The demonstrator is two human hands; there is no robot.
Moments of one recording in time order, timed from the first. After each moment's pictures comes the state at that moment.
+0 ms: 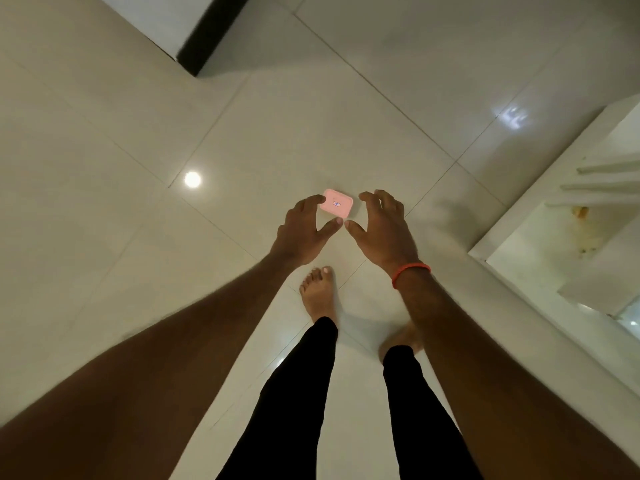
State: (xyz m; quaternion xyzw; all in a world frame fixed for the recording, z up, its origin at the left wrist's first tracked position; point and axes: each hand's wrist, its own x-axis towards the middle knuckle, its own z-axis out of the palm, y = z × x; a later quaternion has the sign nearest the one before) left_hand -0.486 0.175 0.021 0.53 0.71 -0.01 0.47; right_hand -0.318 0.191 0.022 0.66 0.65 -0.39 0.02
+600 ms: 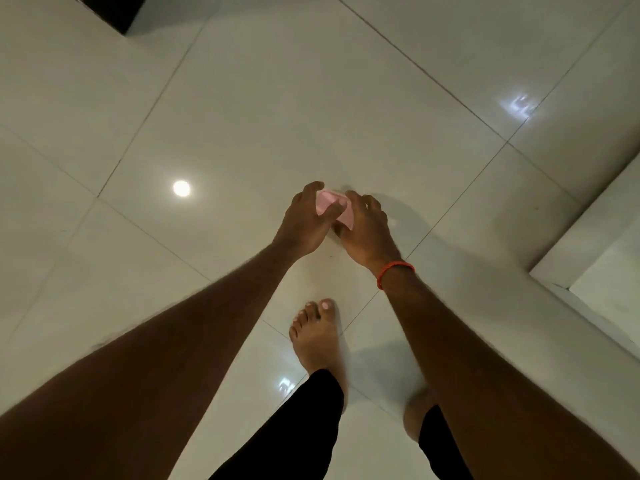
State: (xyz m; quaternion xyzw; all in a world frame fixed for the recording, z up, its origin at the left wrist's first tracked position) left_hand -0.478 0.204 -0.191 0.46 0.70 0.06 0.54; right_hand -0.348 0.190 -0.214 0.68 0.57 -0.47 -0.01
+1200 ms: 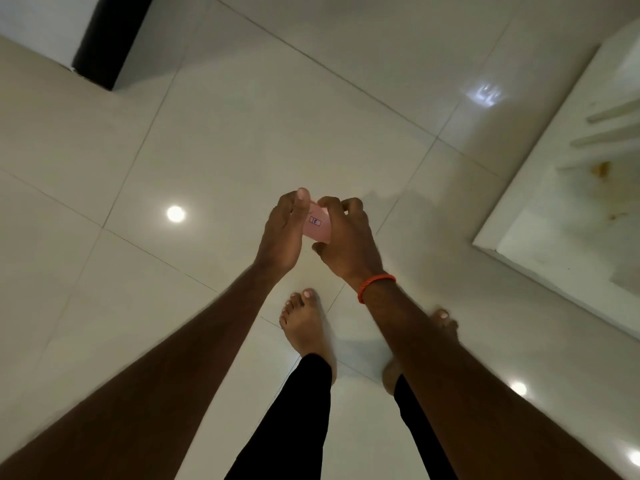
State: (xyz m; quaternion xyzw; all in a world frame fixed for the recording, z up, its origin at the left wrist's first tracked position) left_hand -0.434 0.186 -0.064 0.41 0.67 0.19 0.59; right_hand -0.313 0.169 -0.075 0.69 0.58 -0.42 -0.06
